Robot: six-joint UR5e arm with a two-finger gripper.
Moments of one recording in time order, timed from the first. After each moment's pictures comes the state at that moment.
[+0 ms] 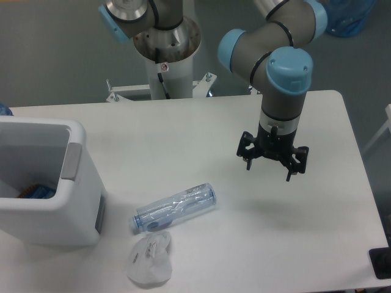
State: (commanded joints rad) arm 2.64 -1.91 -1.64 -0.99 1.48 1.02
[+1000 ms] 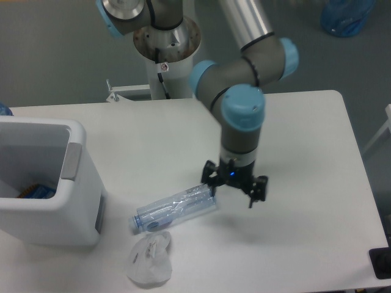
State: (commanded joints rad) arm 2.41 -2.02 -1.66 -0.86 1.47 0.72
